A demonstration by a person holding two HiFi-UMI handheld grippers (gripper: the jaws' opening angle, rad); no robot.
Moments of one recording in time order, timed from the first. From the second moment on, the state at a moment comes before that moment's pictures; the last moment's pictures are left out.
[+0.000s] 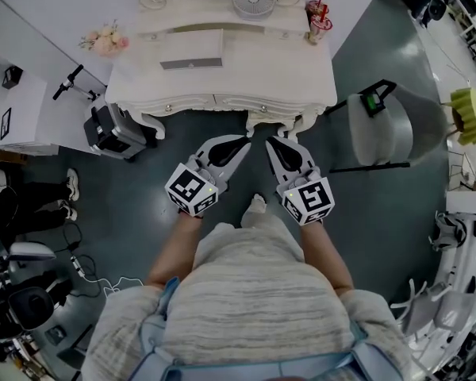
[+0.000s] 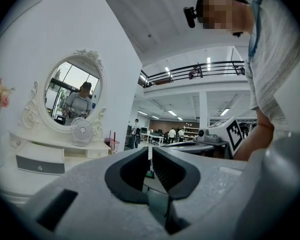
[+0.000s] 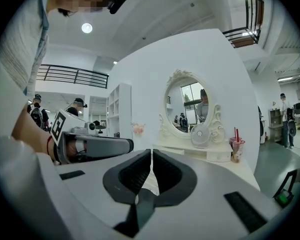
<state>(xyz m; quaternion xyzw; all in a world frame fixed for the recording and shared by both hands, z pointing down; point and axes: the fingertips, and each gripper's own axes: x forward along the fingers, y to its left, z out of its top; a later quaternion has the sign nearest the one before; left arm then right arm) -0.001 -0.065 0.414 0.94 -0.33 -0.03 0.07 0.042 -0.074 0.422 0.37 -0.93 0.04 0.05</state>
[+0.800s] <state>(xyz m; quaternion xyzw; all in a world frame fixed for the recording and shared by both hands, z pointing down) -0.004 -0.133 0.454 0.95 -0.31 -0.01 0.09 0.045 -0.140 0.468 0.39 -0.92 0.07 0.07</state>
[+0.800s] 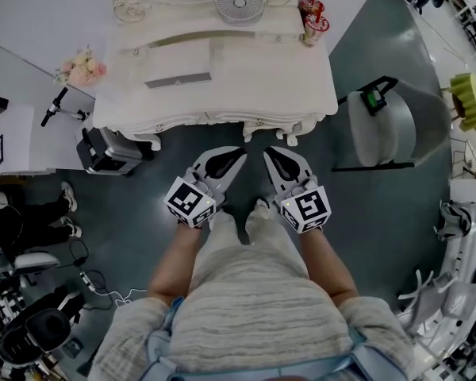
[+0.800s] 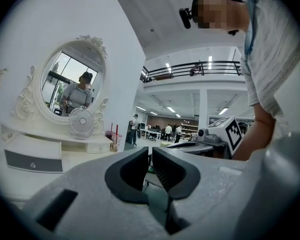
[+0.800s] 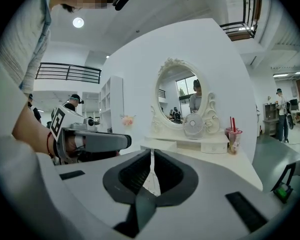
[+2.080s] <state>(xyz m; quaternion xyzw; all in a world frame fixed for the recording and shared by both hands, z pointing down) -0.053 -0.150 0.525 0.93 -0.33 0.04 0.14 0.026 -0.217 0.619 0.42 -0.87 0.17 0.17</state>
